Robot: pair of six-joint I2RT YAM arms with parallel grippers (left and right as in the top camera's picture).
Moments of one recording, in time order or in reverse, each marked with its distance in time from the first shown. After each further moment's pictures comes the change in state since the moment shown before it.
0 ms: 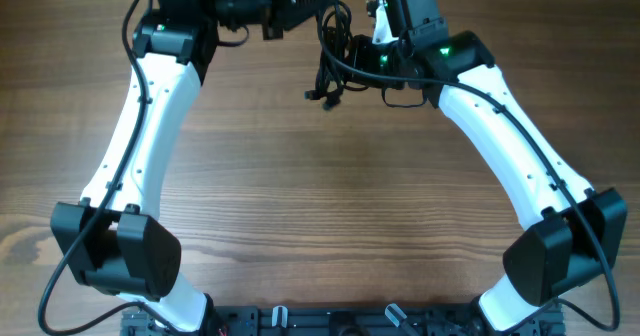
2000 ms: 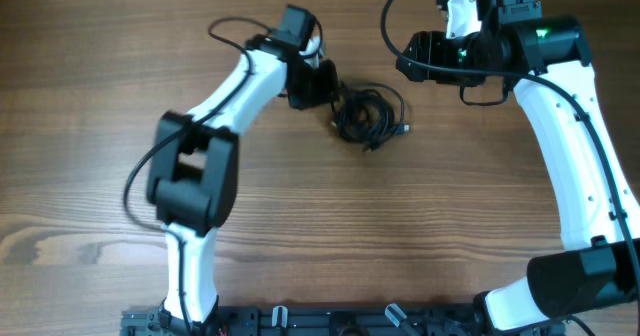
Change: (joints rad) left arm -0.199 0.371 0.005 -0.603 -0.813 0.644; right arm -0.230 -0.100 0.109 -0.352 -0.044 -0.346
